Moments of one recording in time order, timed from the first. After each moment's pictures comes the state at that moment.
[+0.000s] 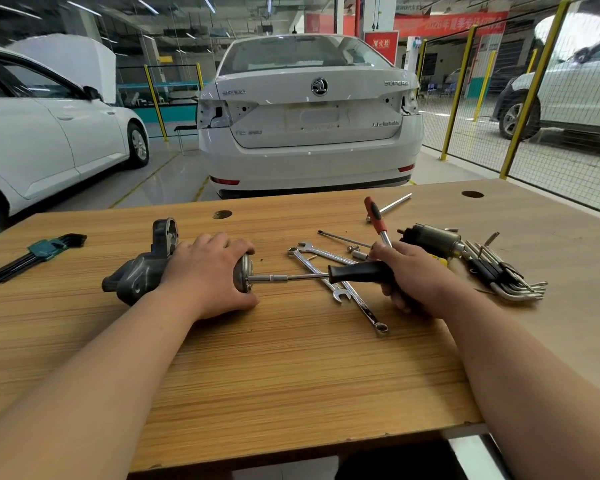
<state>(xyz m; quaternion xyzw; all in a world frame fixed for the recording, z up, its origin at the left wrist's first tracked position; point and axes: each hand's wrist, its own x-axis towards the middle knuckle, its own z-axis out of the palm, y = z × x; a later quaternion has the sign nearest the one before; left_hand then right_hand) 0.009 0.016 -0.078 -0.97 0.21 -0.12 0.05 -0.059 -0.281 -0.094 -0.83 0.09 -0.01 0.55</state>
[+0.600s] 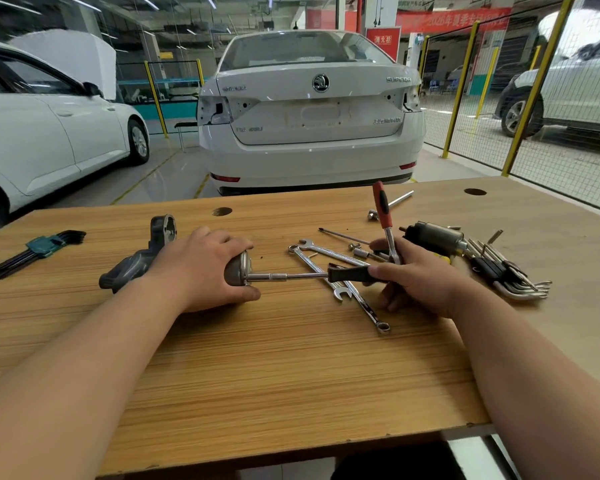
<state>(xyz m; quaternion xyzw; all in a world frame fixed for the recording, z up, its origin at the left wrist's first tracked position) 0.018 0.027 -0.071 -0.96 0.23 -0.10 0.08 -0.063 -0.289 -0.093 -0.81 0.02 0.03 0.58</state>
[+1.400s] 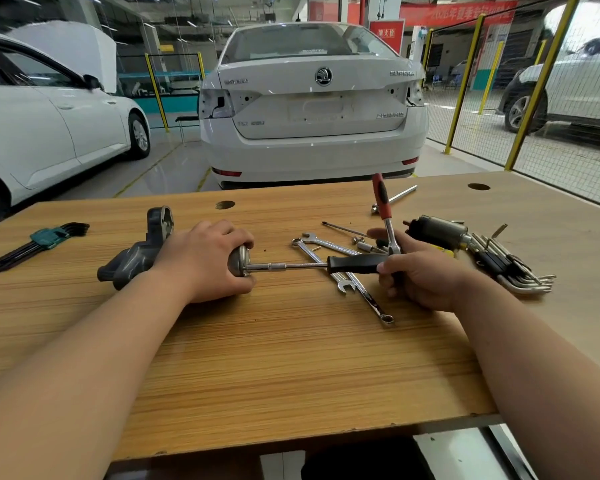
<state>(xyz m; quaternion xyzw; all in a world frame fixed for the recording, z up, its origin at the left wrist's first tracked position) 0.017 0.028 -0.073 -0.96 0.23 -0.12 0.07 -0.061 -0.284 -0.094 -0.70 0.04 0.08 0.71</state>
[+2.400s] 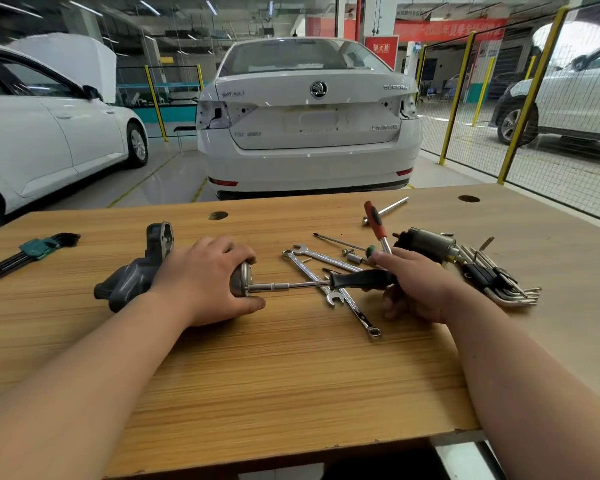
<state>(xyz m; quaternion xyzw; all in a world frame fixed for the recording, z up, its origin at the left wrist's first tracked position) -0.001 0.015 -0.077 -0.96 0.24 -0.14 0.07 -0.061 -0.287 -0.090 -0.74 0.12 0.05 0.65</state>
